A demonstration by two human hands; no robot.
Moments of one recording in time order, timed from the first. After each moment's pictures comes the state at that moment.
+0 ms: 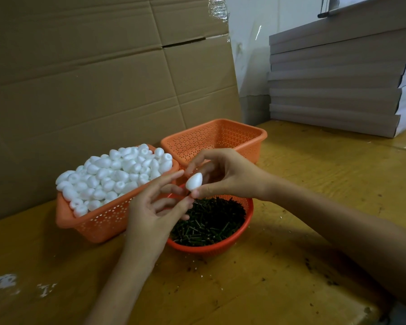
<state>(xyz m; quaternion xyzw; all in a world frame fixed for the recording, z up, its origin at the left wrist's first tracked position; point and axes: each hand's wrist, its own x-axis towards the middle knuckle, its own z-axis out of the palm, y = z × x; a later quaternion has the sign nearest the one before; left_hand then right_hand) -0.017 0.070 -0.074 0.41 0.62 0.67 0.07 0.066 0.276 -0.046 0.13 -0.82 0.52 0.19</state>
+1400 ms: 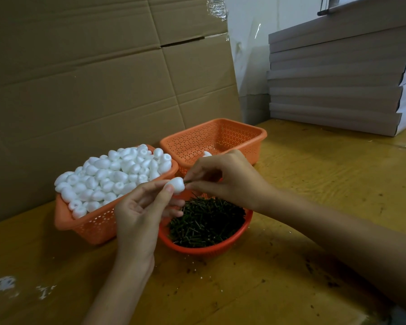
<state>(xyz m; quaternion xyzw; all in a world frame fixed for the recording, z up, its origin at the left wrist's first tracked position) -0.014 0.071 -0.069 0.30 0.57 0.76 0.06 0.072 0.260 -0.049 0.12 -0.87 0.27 0.38</state>
